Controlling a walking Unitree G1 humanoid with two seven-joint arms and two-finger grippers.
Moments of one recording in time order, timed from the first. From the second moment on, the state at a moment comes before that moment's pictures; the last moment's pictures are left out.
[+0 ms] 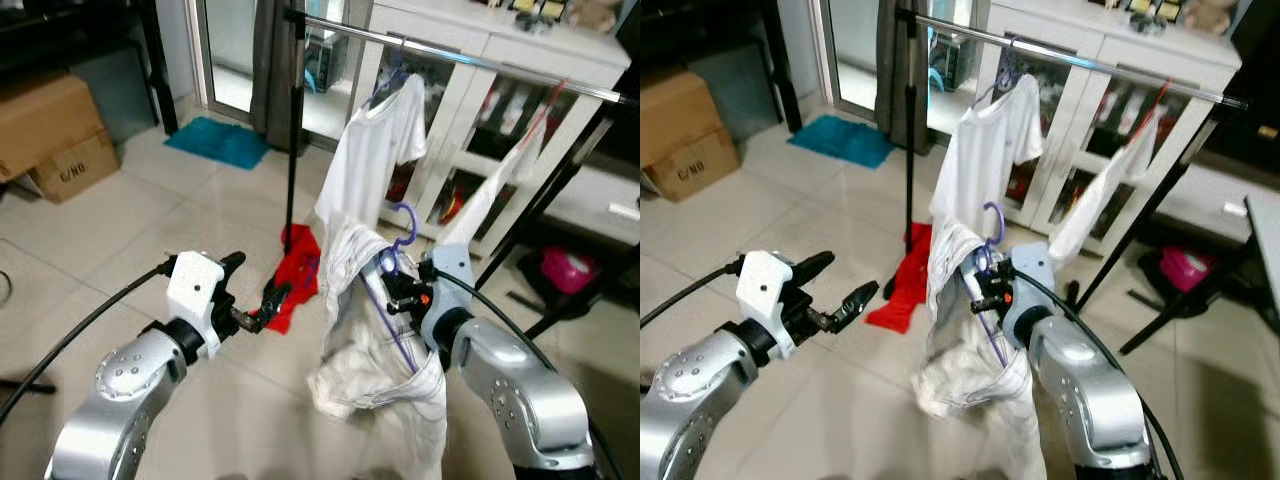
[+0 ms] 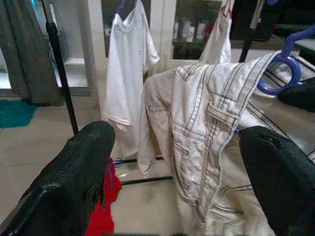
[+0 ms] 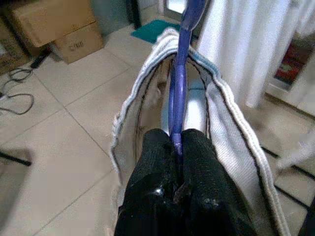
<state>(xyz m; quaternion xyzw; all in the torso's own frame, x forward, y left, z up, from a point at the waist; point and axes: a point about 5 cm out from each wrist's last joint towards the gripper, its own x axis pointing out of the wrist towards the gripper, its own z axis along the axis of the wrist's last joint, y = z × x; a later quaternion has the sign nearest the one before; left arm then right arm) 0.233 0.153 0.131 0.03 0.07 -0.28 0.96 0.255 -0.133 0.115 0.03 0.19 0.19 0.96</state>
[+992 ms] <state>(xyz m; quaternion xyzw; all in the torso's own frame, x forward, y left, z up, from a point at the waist) 0.287 0.154 0.137 0.13 0.05 -0.31 0.94 0.268 -0.102 0.168 0.07 0.07 0.30 0.95</state>
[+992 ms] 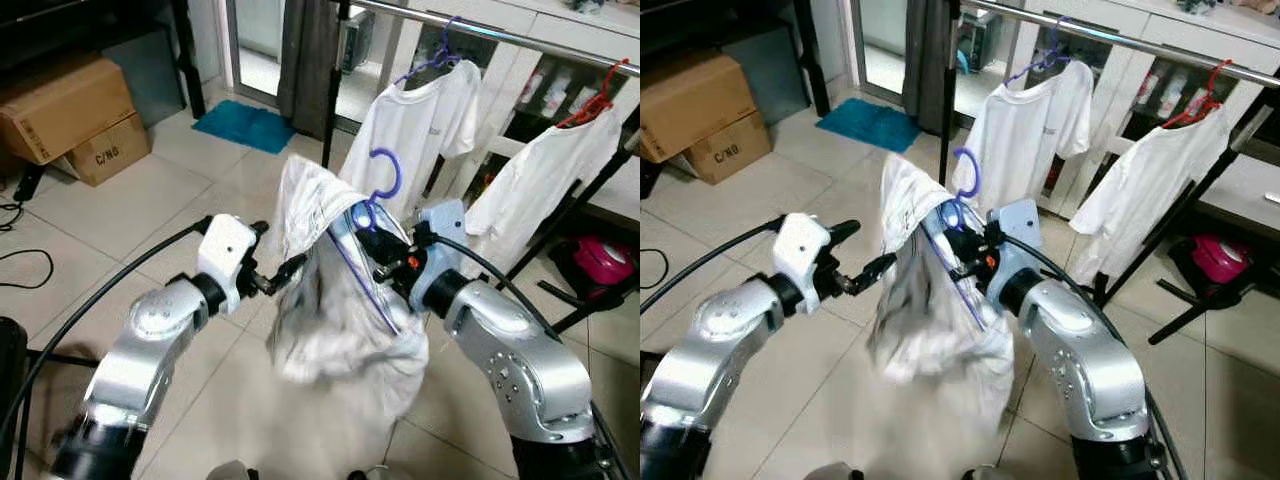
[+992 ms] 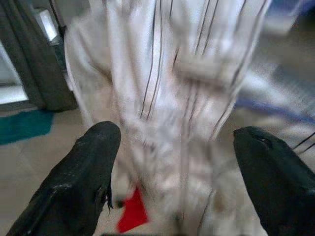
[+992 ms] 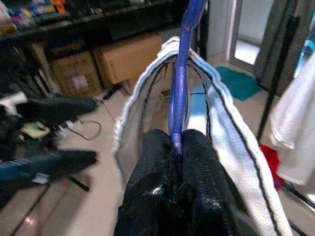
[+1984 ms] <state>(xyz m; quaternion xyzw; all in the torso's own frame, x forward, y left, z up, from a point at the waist) 0.308 0.150 0.125 0.12 0.01 -0.33 0.94 0.269 -0.102 0.194 0.12 0.02 0.31 0.94</state>
